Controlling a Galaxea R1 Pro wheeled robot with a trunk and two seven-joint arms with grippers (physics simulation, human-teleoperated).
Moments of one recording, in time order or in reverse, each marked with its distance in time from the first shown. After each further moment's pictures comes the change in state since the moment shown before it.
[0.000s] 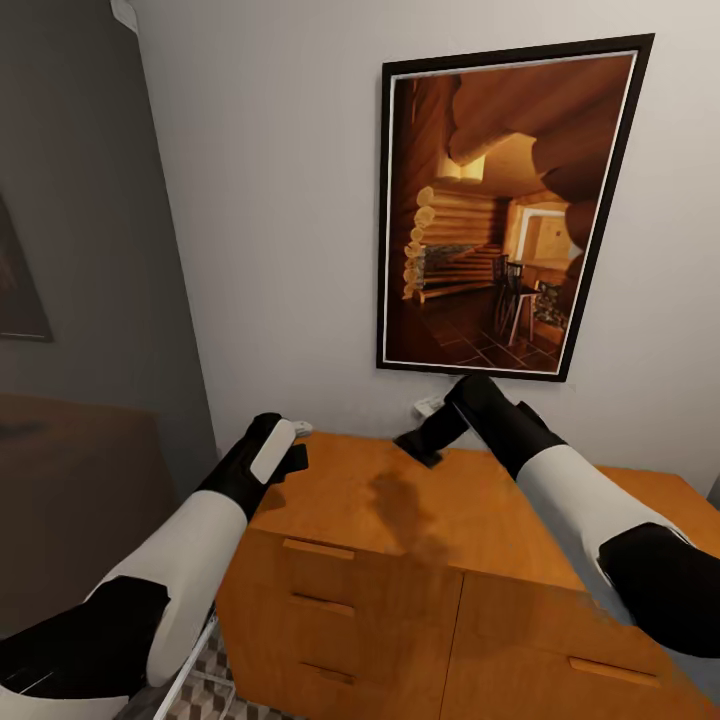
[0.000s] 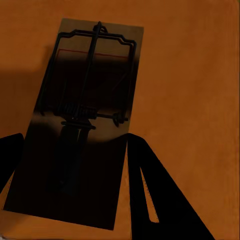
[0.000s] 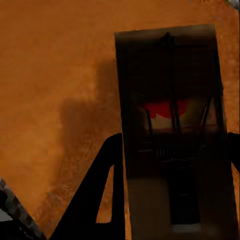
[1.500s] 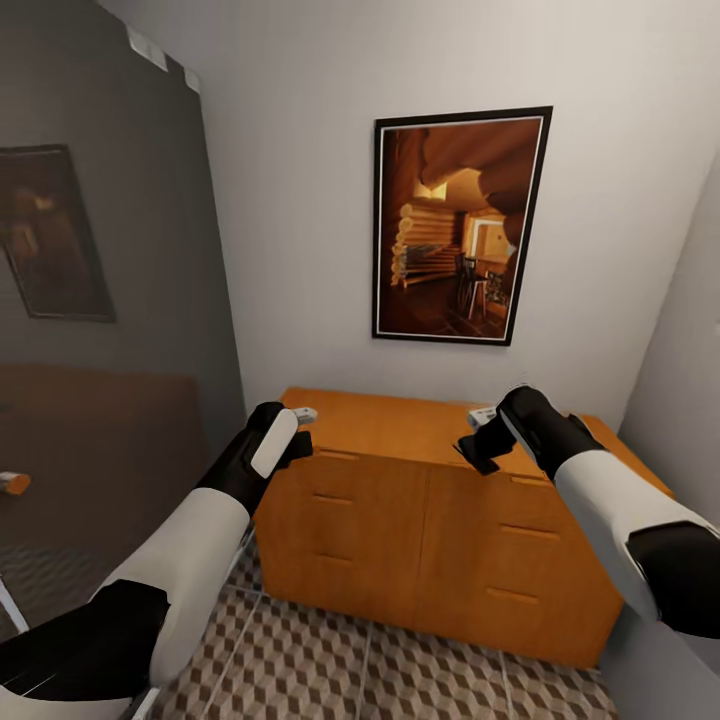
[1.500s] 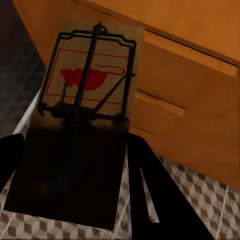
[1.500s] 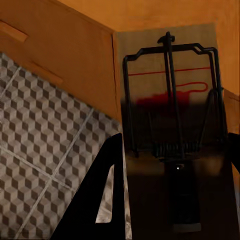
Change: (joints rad) left arm 0.001 -0.012 -0.007 -0.090 -0.010 0.023 -0.001; right arm 0.000 -0.101 -0.179 0.178 -0.023 -0.054 -0.235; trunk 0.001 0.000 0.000
